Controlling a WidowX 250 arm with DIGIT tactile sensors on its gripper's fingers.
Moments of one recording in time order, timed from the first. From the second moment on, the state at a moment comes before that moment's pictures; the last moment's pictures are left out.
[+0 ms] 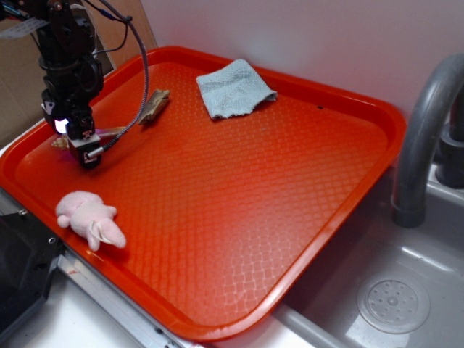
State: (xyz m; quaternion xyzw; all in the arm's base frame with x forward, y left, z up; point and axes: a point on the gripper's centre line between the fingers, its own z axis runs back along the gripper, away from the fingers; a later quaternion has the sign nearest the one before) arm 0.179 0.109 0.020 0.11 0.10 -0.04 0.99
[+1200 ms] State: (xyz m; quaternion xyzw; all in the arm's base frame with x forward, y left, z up) arm 0.196 0.040 0.145 -0.02 0.04 0.05 1.00
